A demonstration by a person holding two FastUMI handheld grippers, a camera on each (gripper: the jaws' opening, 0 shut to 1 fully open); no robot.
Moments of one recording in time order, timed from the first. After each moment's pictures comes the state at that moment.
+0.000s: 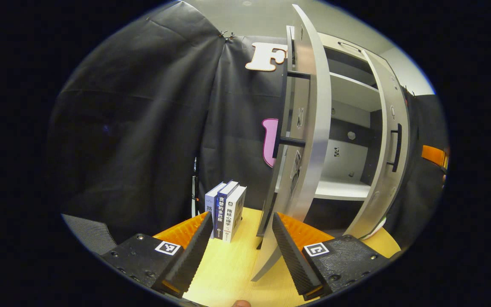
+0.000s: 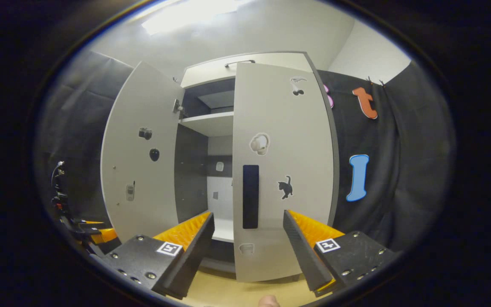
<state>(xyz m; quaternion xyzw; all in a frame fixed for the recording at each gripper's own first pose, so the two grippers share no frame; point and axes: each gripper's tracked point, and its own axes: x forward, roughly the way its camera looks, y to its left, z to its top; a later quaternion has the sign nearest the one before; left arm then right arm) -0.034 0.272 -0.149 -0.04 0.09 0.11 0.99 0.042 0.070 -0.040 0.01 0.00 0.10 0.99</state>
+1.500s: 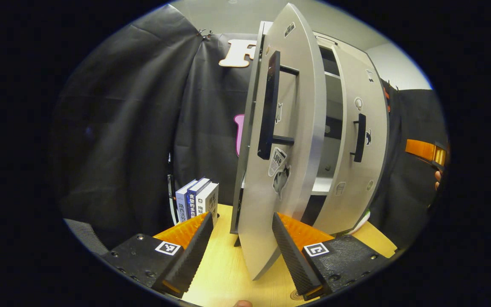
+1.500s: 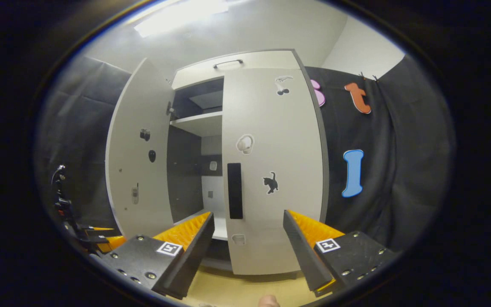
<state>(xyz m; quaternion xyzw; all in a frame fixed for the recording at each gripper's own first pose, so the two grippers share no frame) -0.019 0.200 -0.154 -0.03 0.10 0.04 0.99 0.040 0.042 -0.046 0.02 0.01 0.09 1.00</state>
